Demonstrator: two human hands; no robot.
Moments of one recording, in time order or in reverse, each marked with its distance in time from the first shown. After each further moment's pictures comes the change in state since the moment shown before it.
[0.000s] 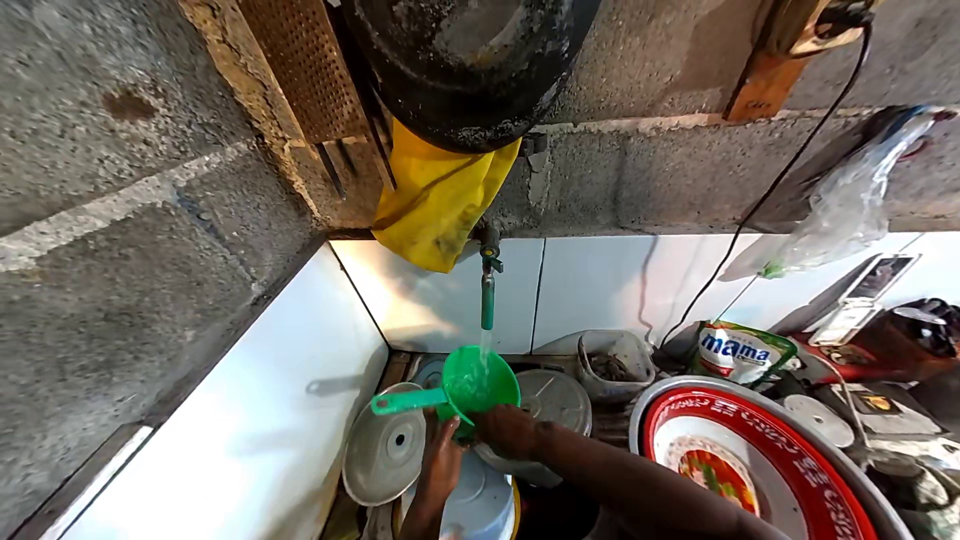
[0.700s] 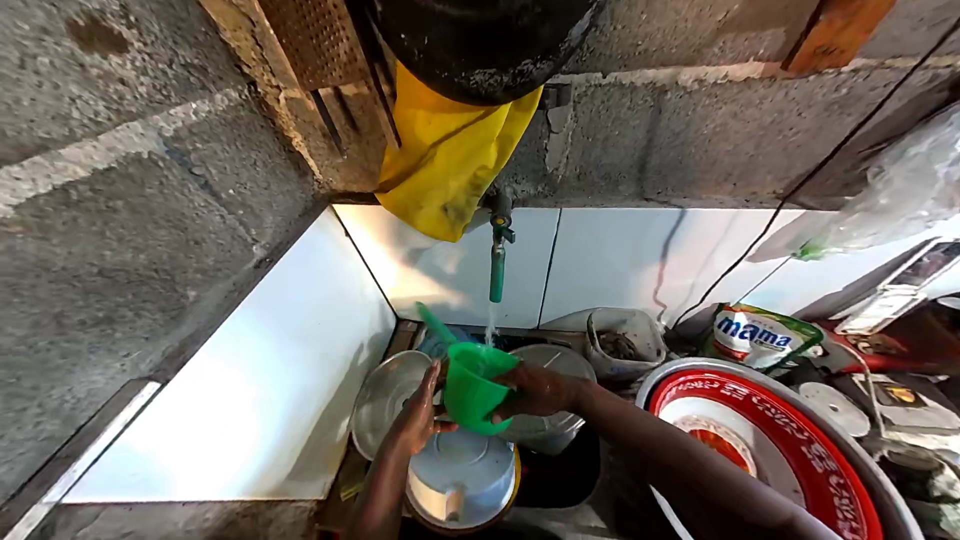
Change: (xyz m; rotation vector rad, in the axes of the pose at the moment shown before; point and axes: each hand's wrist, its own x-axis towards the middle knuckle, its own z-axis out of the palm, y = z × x) left_hand 0.009 0.070 -0.015 0.493 -0.082 -0.417; right_hand -0.025 0.028 -0.033 0.292 0.044 -0.342
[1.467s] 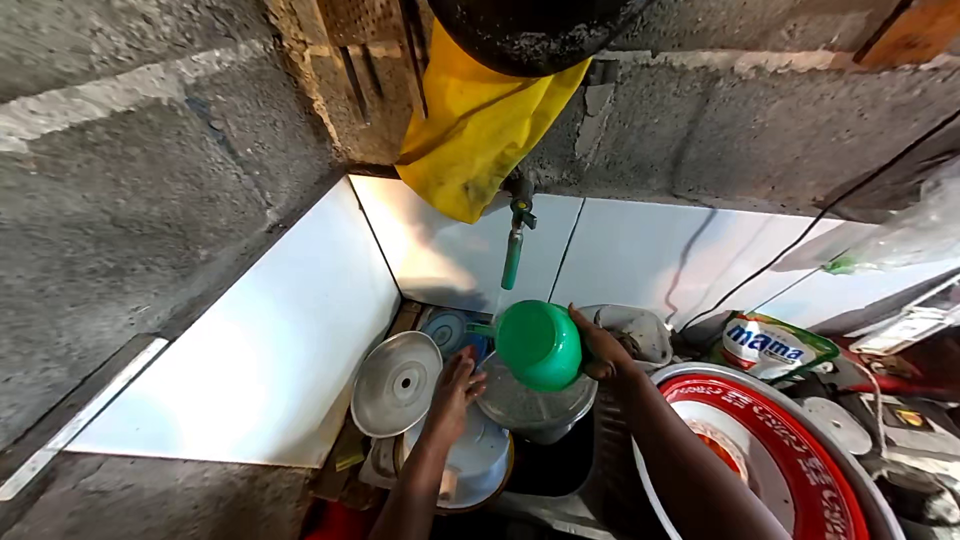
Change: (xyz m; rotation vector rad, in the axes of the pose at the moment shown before) left_hand 0.012 -0.030 0.049 -0.280 0.083 0.276; right_hand -0.037 0.053 -0.028 1.253 0.784 0.429
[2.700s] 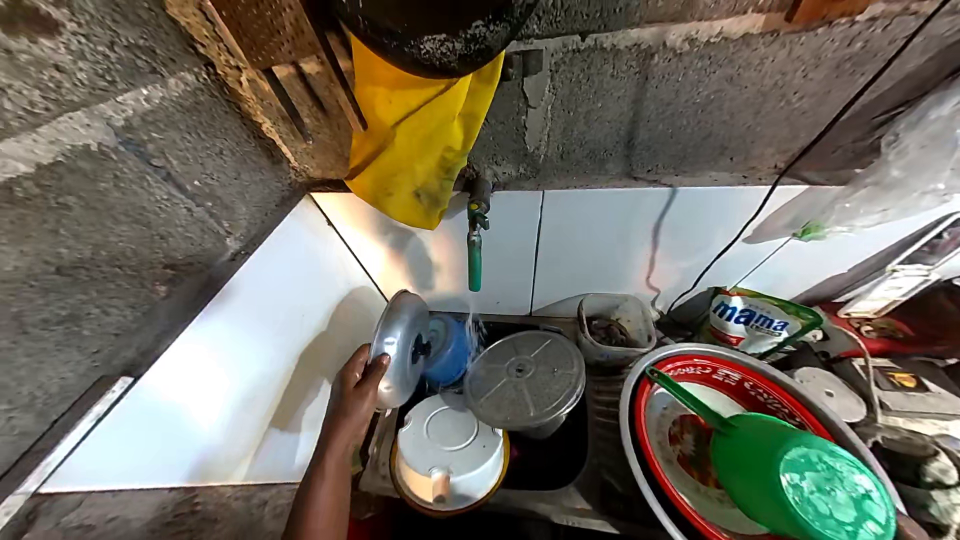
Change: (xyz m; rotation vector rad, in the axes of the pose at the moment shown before) left_hand -0.014 0.082 -0.068 0.674 0.148 0.431; right_hand -0.239 0.061 -0.242 -0.211 0.906 -0.150
